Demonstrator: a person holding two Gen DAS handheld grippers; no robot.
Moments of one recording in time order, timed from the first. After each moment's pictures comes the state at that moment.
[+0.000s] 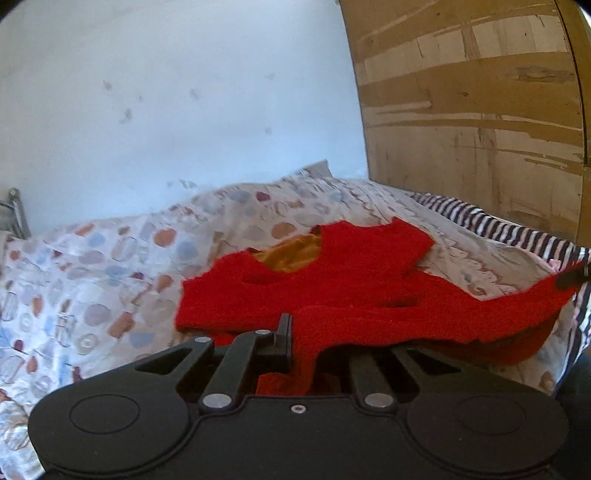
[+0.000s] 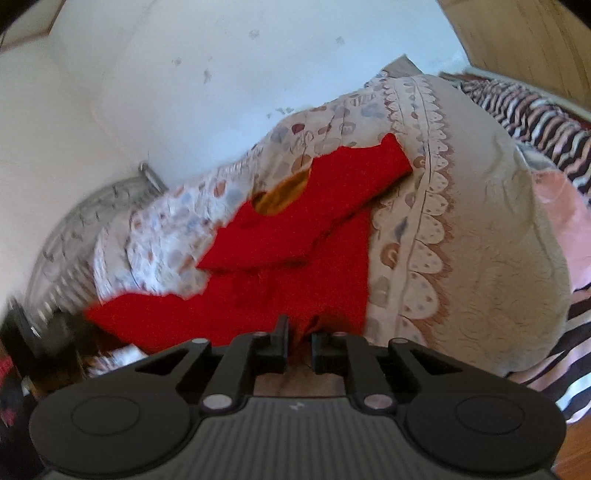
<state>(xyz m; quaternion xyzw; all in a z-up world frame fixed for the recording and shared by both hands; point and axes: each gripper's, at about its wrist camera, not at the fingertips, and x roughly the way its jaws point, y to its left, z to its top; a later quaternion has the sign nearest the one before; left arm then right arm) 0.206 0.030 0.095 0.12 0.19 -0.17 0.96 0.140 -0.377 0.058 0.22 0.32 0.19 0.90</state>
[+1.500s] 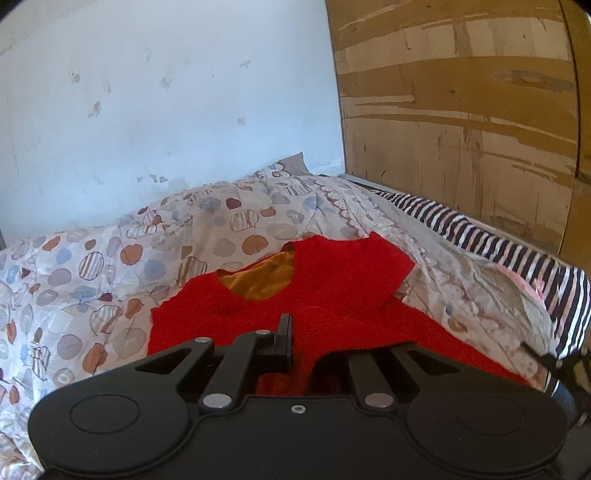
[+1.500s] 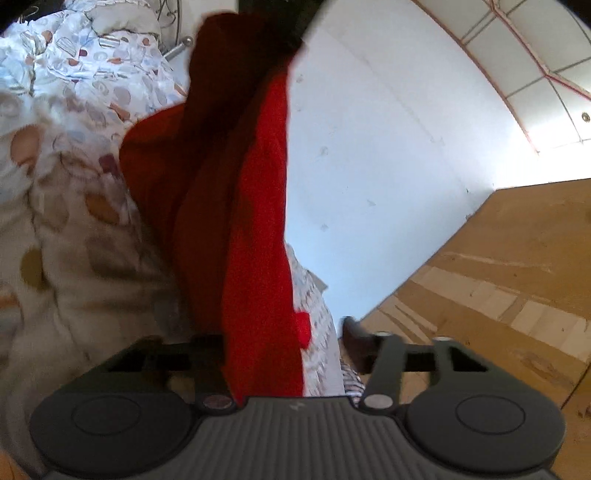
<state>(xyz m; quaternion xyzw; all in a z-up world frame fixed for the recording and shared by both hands) 0.251 -0.006 0.149 0.13 0.22 -0.20 0.94 0.079 -0.163 -0.044 -0.41 0.04 -0.09 0.91</state>
